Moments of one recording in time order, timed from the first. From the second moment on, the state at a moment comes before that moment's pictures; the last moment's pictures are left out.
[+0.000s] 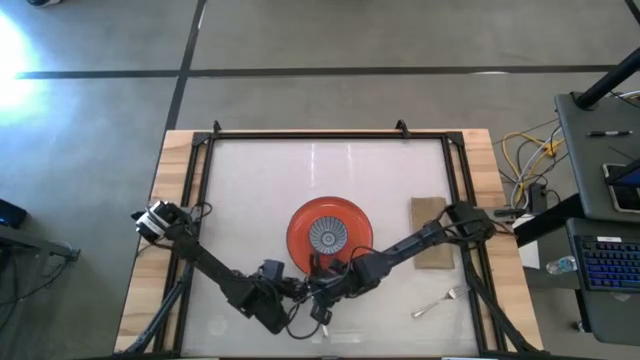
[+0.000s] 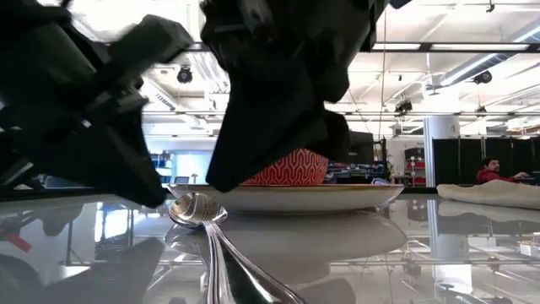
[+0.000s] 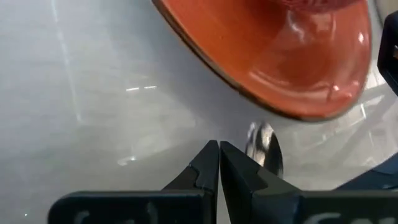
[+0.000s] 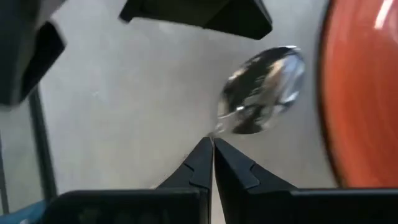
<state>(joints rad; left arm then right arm) -0.69 1.89 1.09 -0.41 -0.68 -2.04 0.42 2.16 1.55 -0.35 0.07 0.83</state>
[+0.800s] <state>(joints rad) -0.91 1.73 1.08 -0.46 -1.11 -2.12 0.48 2.22 1.58 -0.38 -0.03 0.75</state>
